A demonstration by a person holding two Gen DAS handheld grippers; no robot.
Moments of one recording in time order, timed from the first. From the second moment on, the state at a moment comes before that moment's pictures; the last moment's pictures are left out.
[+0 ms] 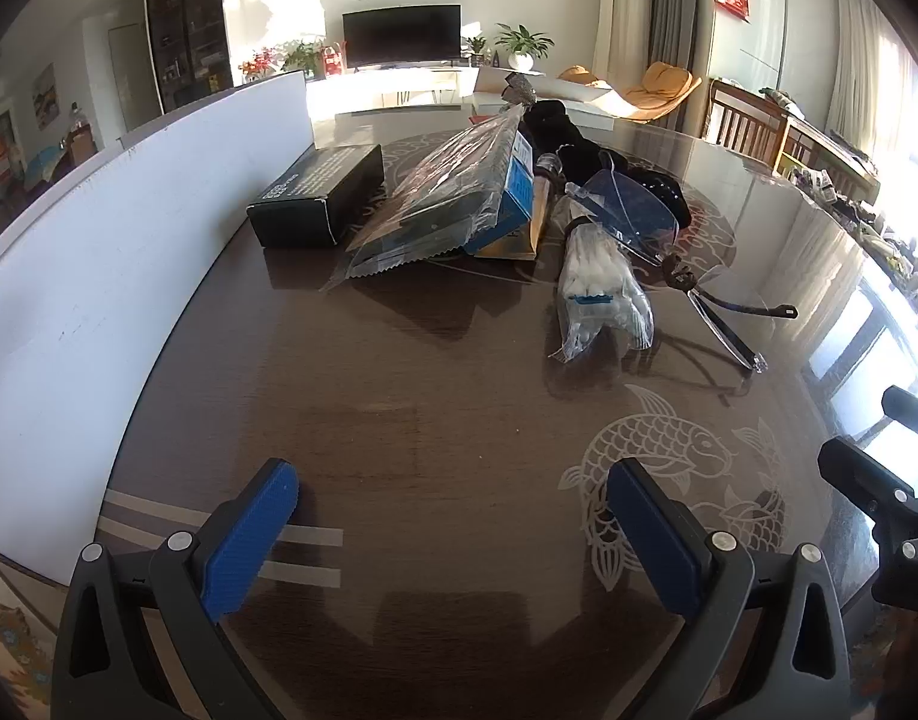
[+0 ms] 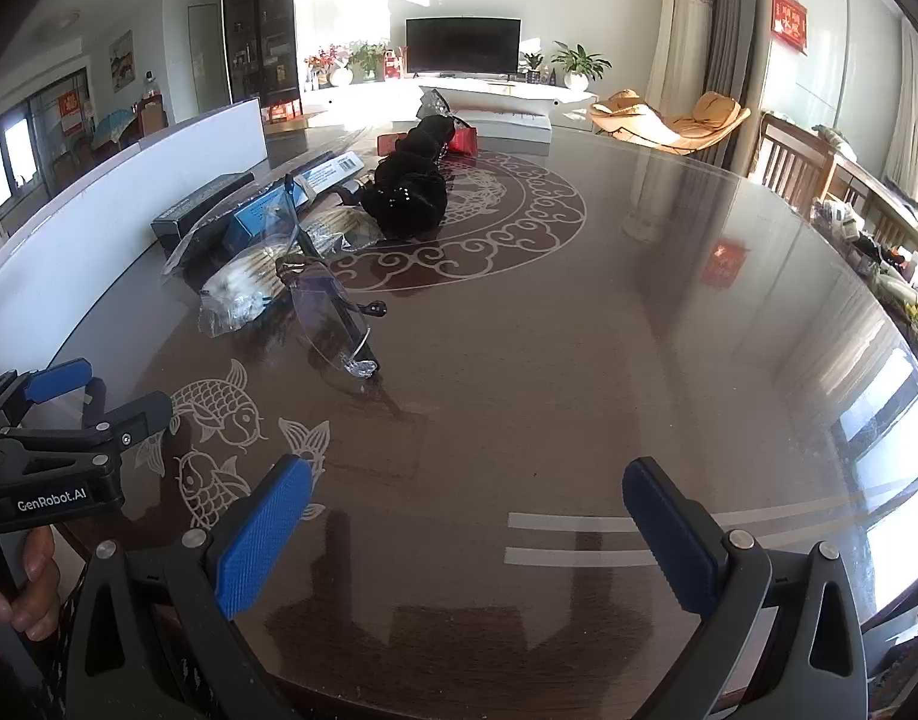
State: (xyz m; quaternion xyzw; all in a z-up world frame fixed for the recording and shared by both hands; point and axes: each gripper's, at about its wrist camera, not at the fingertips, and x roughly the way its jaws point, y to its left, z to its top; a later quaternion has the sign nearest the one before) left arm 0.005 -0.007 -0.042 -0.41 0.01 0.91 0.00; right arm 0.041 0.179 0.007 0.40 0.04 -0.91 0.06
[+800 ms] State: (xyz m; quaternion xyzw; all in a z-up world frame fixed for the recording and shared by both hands) left arm -0.001 -0.008 -0.041 -0.43 0.01 0.90 0.02; right arm -0.005 0.157 -0.005 0.47 0.05 -0.88 0.08
